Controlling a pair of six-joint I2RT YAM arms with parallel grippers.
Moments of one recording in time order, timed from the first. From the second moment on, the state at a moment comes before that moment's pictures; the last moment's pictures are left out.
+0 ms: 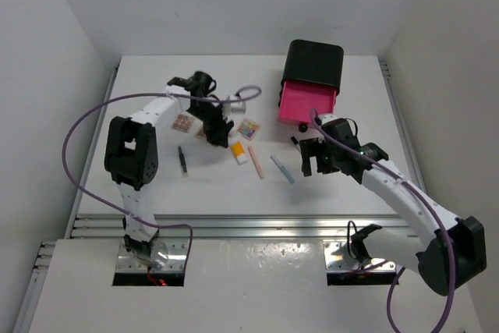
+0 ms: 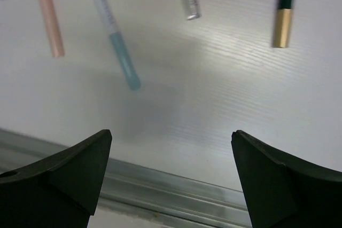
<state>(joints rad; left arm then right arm) -0.31 1.97 1.56 -0.99 0.67 1.04 0.44 1.13 0.79 -0.63 0.05 0.20</state>
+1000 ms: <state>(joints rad) -0.71 2.28 2.16 -0.32 -0.03 -0.40 0.39 0.87 0.70 -0.67 0.40 0.56</state>
